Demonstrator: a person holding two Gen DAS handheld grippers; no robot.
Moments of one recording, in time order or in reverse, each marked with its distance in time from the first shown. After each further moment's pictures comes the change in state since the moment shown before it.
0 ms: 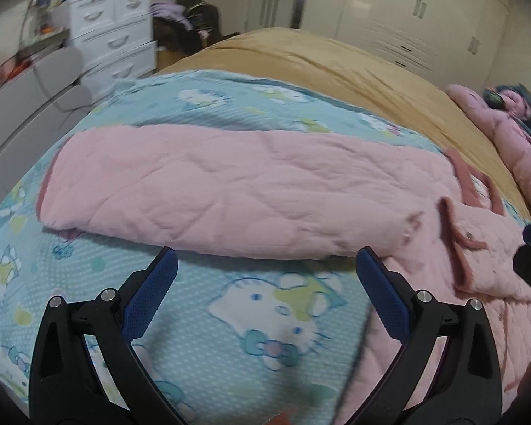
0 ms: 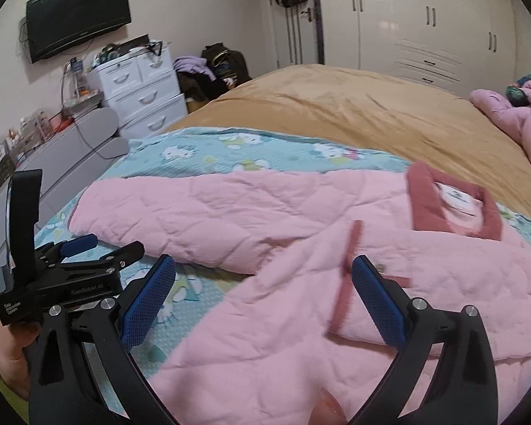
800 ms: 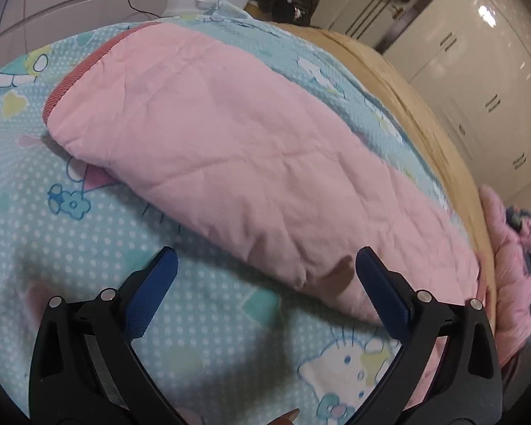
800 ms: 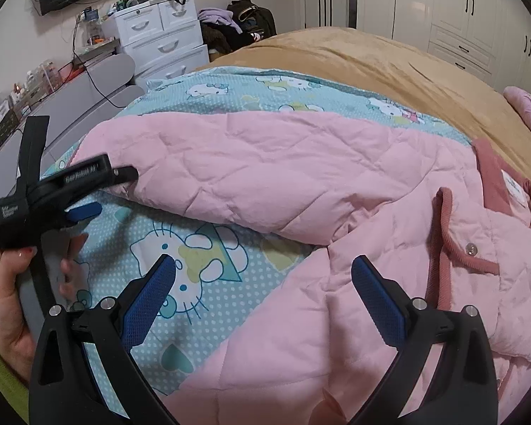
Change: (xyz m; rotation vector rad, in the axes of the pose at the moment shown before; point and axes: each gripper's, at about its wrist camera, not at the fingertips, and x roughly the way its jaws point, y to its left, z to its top) left arm 0.061 0.123 -0.006 -0.492 0.037 -0.064; right arm 0.073 0.051 -0.027 -0.069 0.161 0.039
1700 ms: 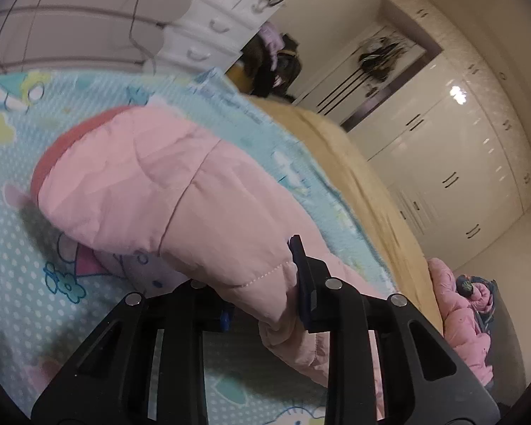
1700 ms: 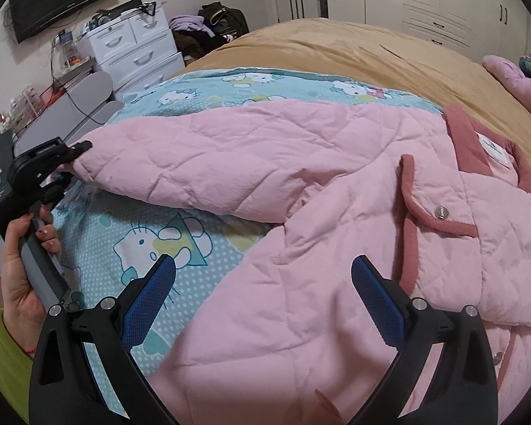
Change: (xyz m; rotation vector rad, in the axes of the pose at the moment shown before) left arm -0.043 0.018 0.023 -0.120 -0.285 -0.223; right arm -0.021 -0.038 -0.018 0.122 -0.010 -0.027
